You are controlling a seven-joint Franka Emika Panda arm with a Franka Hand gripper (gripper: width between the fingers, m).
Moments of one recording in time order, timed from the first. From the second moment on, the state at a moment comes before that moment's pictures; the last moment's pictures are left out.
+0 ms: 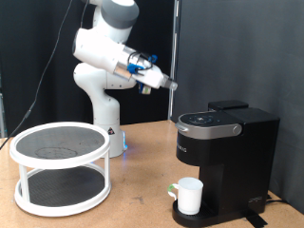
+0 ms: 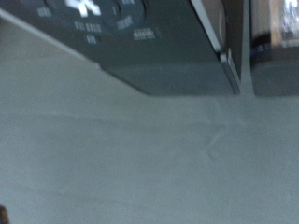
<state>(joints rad) -0.27 -0.48 0.04 -2.58 1.33 1.89 1.82</state>
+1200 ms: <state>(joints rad) -0.32 -0.44 0.24 -2.34 0.87 2.05 2.02</state>
